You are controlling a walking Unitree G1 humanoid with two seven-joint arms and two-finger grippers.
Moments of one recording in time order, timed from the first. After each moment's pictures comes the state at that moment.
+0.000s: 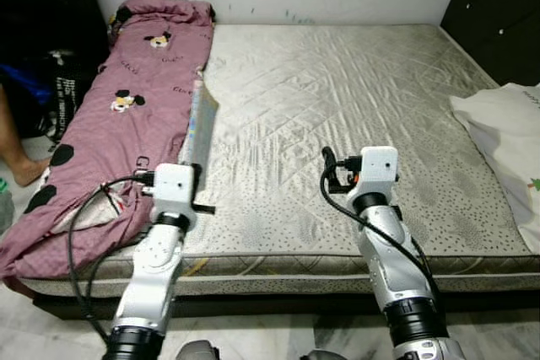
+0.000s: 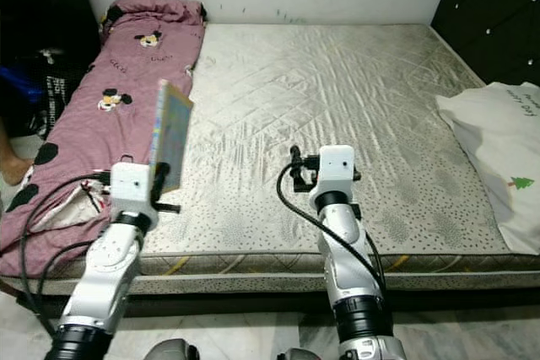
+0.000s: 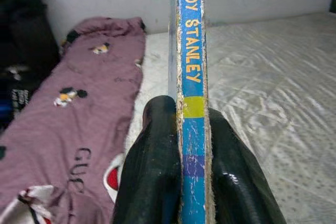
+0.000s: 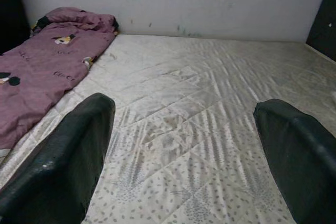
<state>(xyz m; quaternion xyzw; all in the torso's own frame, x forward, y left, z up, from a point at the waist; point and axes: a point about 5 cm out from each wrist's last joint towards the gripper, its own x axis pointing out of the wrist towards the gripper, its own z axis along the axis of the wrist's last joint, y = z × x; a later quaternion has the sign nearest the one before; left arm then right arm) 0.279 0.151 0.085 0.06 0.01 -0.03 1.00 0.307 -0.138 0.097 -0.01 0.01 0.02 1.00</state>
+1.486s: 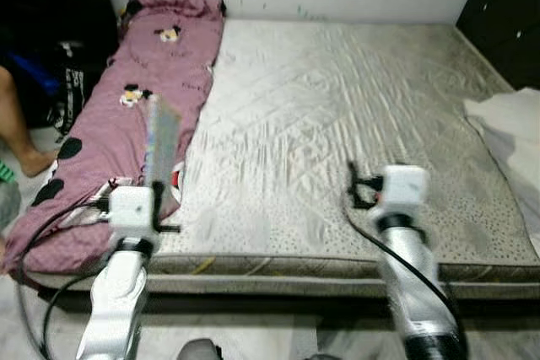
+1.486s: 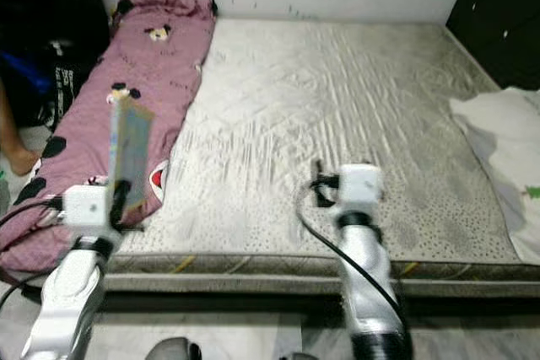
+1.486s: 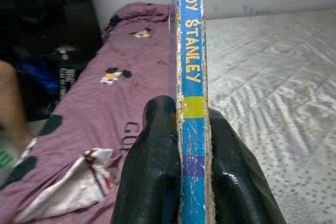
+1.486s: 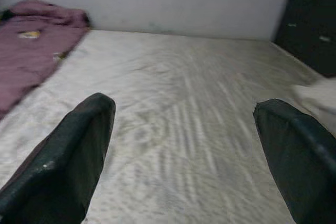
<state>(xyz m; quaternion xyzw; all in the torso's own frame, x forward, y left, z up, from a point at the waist) 0.238 0.197 0.076 0.07 0.02 0.04 1.00 0.269 -0.177 0.090 -0.02 0.00 -0.05 1.00</state>
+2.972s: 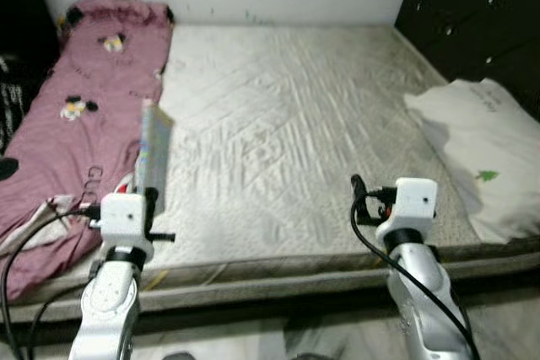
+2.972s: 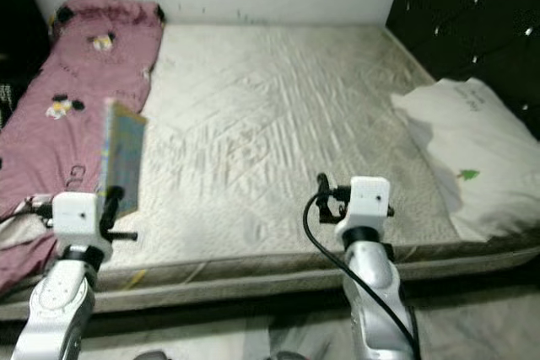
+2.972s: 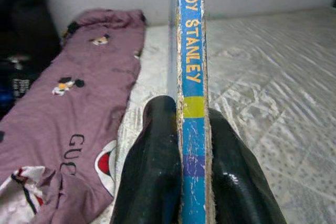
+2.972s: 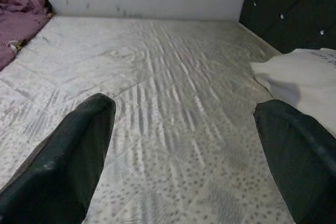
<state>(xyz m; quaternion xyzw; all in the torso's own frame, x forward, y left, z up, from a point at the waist) 0.229 0.189 0.082 0.05 0.04 0.02 1.00 0.251 -0.177 0.094 -0.02 0.05 -0.03 1.00</state>
